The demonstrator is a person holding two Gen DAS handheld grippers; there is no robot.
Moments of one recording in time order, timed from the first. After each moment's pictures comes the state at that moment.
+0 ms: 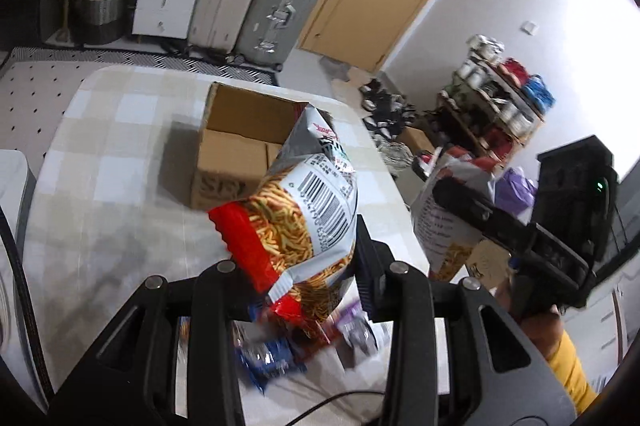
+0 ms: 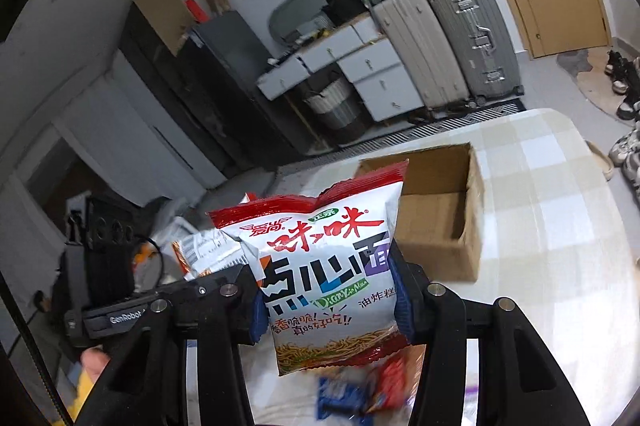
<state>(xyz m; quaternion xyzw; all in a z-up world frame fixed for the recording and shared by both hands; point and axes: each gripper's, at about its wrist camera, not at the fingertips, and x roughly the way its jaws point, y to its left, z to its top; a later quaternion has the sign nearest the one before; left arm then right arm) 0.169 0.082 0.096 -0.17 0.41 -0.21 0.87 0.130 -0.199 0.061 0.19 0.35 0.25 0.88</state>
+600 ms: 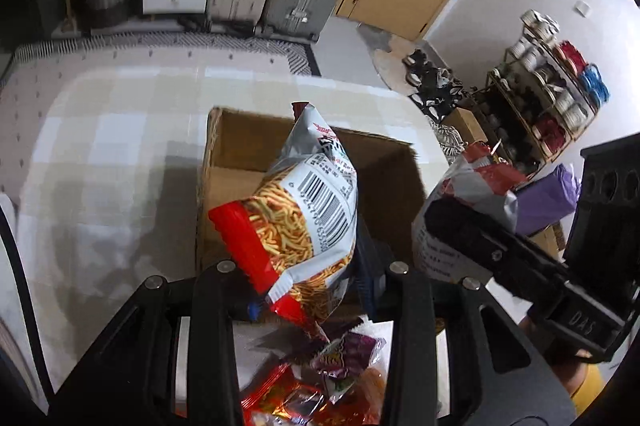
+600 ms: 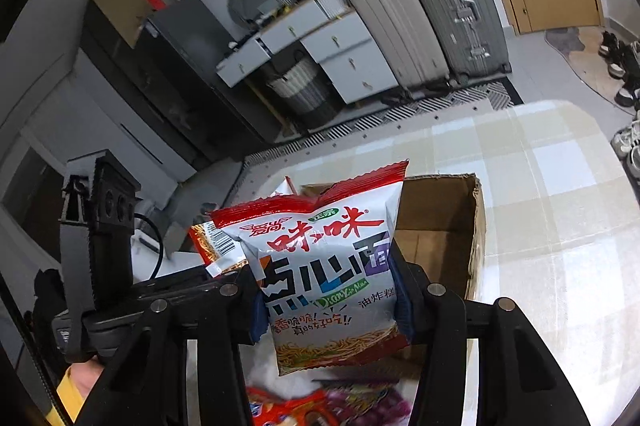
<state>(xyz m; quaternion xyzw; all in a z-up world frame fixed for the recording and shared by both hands) 0.370 0.043 0.033 -0.13 0.49 -0.16 0.85 0.284 -0.182 0.001 0.19 0.40 0.22 0.87</state>
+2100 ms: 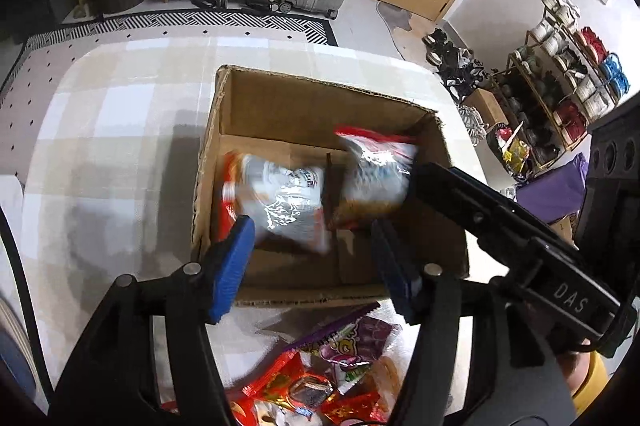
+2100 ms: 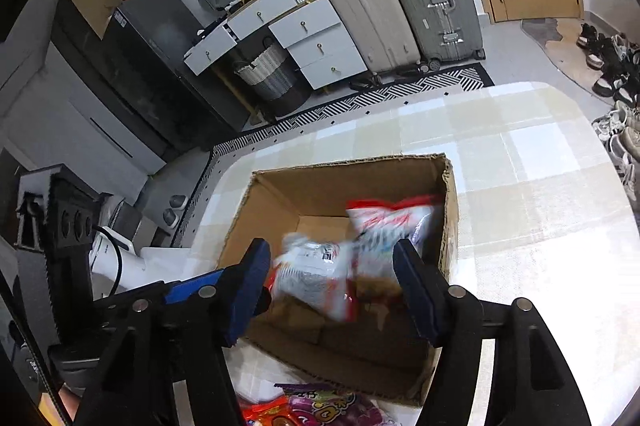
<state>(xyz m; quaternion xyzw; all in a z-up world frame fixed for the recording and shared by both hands) 0.378 0.035 -0.019 -0.10 0.53 -0.12 0.84 0.297 -0.186 -0.023 0.18 0.43 0.17 0.87</state>
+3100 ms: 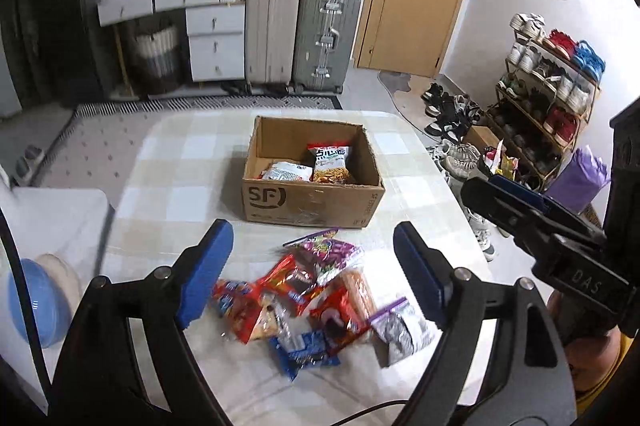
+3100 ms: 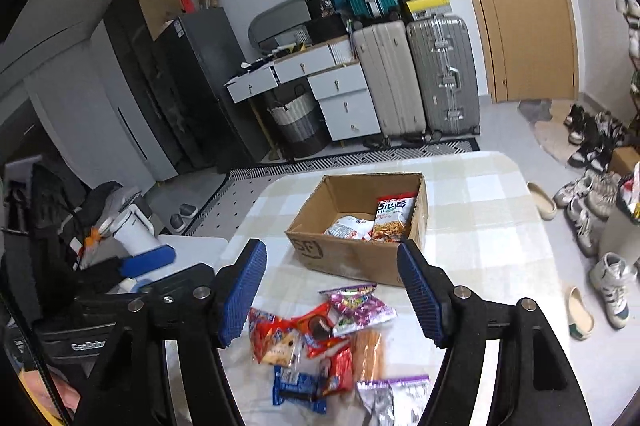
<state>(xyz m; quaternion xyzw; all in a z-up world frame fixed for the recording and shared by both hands) 0.101 0.029 0.136 -0.03 0.37 -0.08 0.93 0.063 -0.201 0.098 0.10 0.31 0.18 0.93</state>
